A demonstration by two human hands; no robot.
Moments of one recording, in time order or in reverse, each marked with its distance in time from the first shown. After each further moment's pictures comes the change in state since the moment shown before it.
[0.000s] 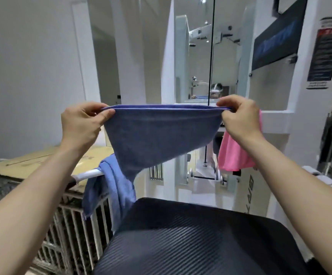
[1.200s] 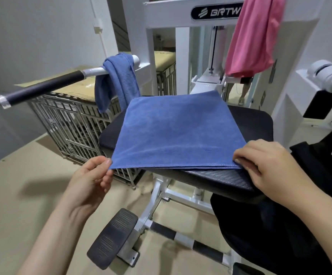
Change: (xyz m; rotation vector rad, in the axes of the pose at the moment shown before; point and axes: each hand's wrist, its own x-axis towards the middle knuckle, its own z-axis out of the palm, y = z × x) left_hand -0.364 0.032 -0.059 -0.579 -0.038 -1.146; right_hand -0.295 0.060 -0.163 -0.331 -0.721 -0.323
